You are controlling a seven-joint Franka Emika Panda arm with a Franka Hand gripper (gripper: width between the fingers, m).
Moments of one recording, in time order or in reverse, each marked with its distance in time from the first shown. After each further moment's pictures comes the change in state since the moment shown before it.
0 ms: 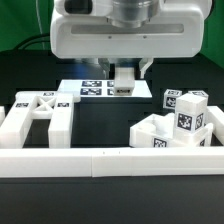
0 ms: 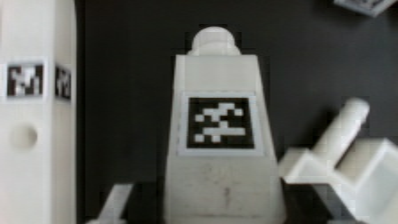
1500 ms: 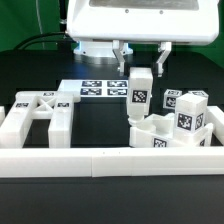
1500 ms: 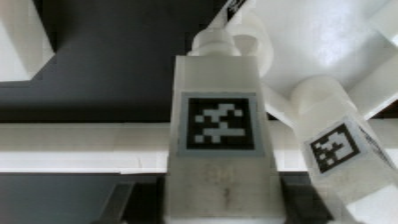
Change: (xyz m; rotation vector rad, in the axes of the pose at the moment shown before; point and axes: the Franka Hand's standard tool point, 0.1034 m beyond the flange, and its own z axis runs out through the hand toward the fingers) arm 0.025 -0.021 -0.025 -0.052 0.702 0.002
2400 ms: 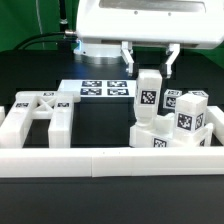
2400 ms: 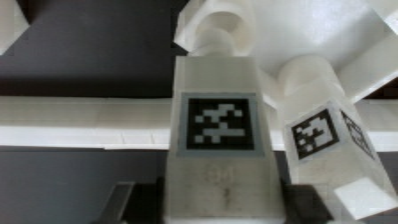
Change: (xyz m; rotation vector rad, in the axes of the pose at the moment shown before) arm 0.000 -0.011 0.001 -0.014 0.133 -0.021
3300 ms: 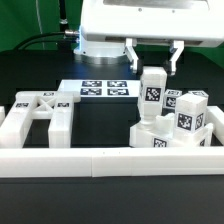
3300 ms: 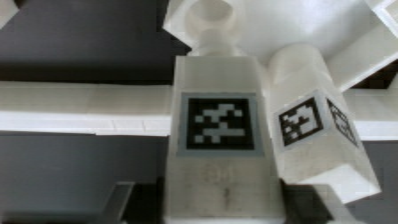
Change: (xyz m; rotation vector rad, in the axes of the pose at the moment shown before) arm 0.003 -0.006 -0.003 0.004 0.028 -0.014
